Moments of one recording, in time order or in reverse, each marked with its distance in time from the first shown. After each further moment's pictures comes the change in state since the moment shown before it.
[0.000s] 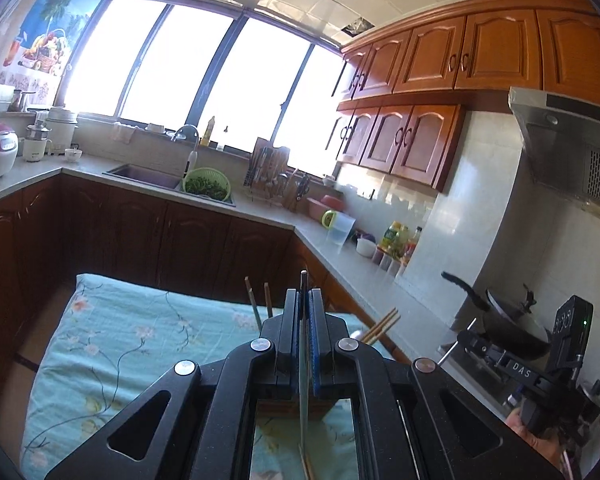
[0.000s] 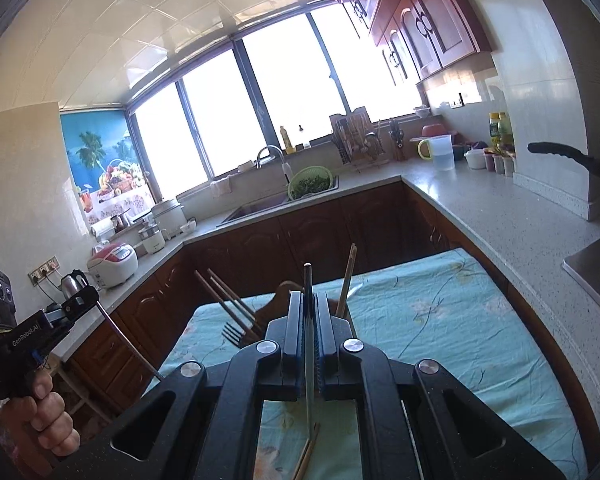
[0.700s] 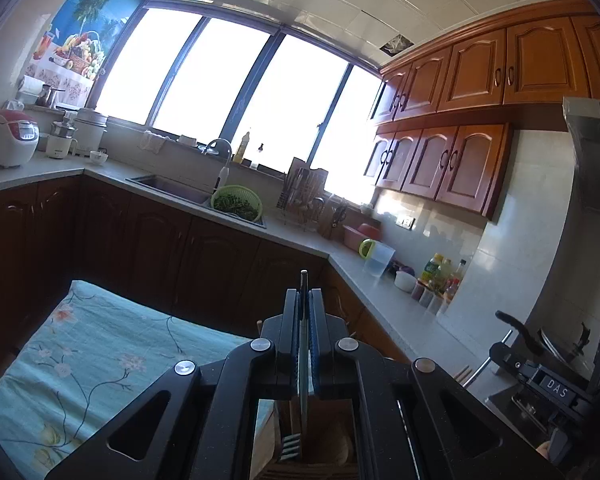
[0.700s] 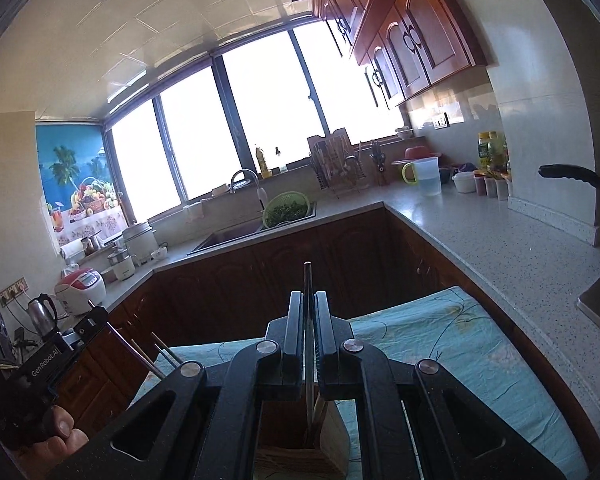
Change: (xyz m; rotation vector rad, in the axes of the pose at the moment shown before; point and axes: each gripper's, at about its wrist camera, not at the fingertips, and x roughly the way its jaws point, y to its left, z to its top) left arm 0.158 0.004 -0.062 -0.041 -0.083 0.127; right arm 0.088 -0.013 0.009 0.005 -0.043 -0.086
